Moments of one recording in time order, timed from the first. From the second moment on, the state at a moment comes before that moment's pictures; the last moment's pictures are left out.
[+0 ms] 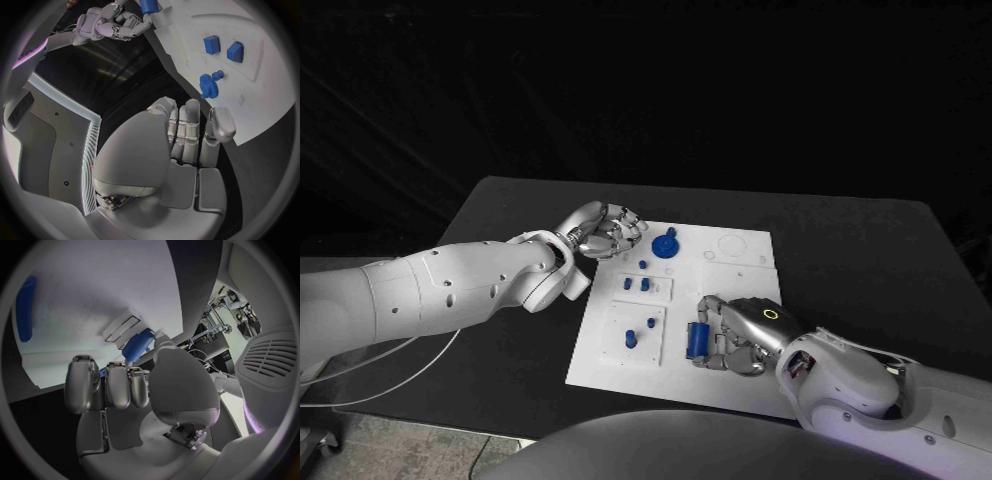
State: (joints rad) left arm 1.10 -0.79 -0.21 1.35 -0.54 -0.38 0.41; left_hand 1.58 -0.06 0.20 0.27 0.68 0.72 0.16 0.41 0.39 0.64 0.13 0.74 0.45 0.95 0.06 1.19 0.54 0.08 1.24 0.17 1.25 1.31; right arm 0.88 -0.87 -0.12 1.84 -1.81 -0.35 -0.40; right_hand 1.22 -0.15 -0.01 0.29 0.28 0.32 0.09 0.82 1.10 1.46 0.00 1.54 1.31 1.47 -0.07 1.38 1.18 0.05 1.46 0.03 1.27 1.31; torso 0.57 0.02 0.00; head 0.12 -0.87
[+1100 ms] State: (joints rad) left arm 1.10 -0.79 -0.21 1.35 -0.54 -0.36 0.41; left_hand 1.58 -0.06 0.20 0.27 0.68 0.72 0.16 0.41 0.39 0.64 0.13 0.74 0.45 0.95 0.06 1.19 0.54 0.08 1.24 0.17 1.25 1.31; right arm 0.88 -0.89 -0.12 1.86 -1.79 -0.39 -0.35; right_hand 1.11 -0.12 0.06 0.25 0.95 0.35 0.09 0.82 0.89 1.47 -0.01 1.56 1.31 1.47 -0.08 1.40 1.25 0.05 1.46 0.03 1.30 1.31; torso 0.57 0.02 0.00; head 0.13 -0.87
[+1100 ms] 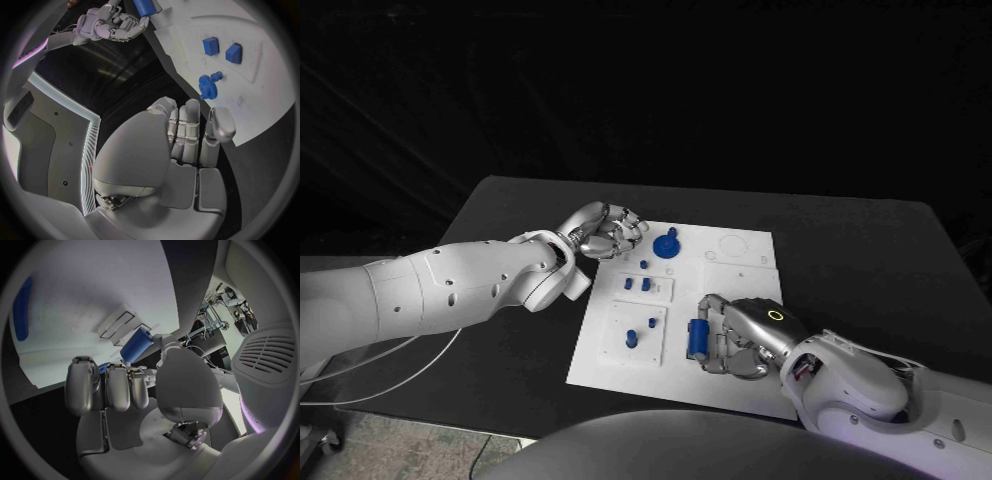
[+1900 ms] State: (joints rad) left arm 1.10 -0.79 -0.21 1.35 -0.54 -0.36 0.41; left_hand 1.58 -0.06 0.20 0.27 0.68 0.72 0.16 0.41 0.39 0.64 0.13 0.74 0.45 0.95 0.06 1.19 0.54 0.08 1.24 0.17 1.25 1.31; right arm 0.87 -0.89 -0.12 1.86 -1.79 -0.31 -0.40; right_hand 1.10 -0.12 0.12 0.28 0.57 0.26 0.12 0.64 0.65 1.47 0.01 1.55 1.31 1.47 -0.06 1.39 1.21 0.05 1.47 0.04 1.26 1.31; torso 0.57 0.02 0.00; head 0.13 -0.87
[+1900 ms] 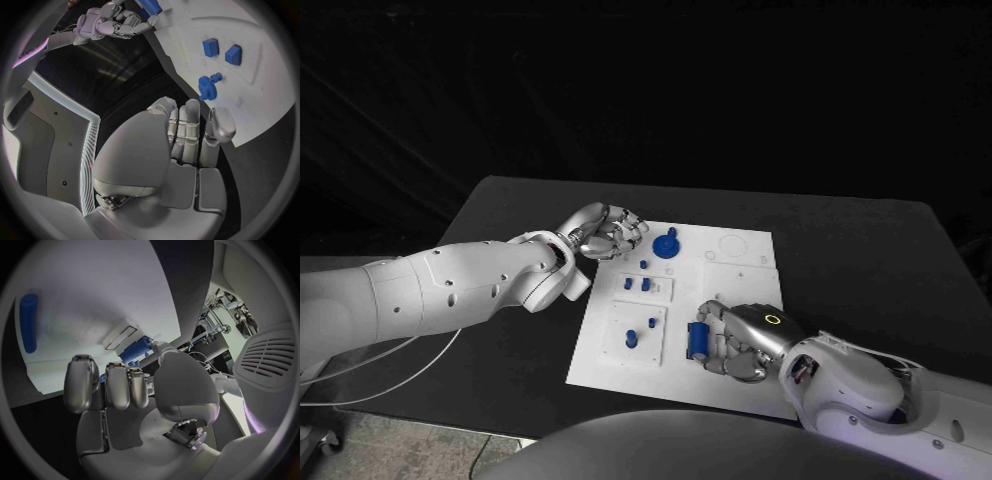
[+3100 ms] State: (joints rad) left arm 1.10 -0.79 -0.21 1.34 -0.54 -0.36 0.40; left_hand 1.58 -0.05 0.20 0.27 0.68 0.72 0.16 0.41 0.39 0.64 0.13 0.74 0.45 0.95 0.06 1.19 0.54 0.08 1.24 0.17 1.25 1.31; right arm 1.06 -1.13 -0.11 1.94 -1.53 -0.31 -0.42; right_hand 1.11 -0.10 0.04 0.28 0.53 0.45 0.09 0.82 0.53 1.47 0.00 1.57 1.31 1.47 -0.07 1.41 1.26 0.05 1.47 0.04 1.30 1.31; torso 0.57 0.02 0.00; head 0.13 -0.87
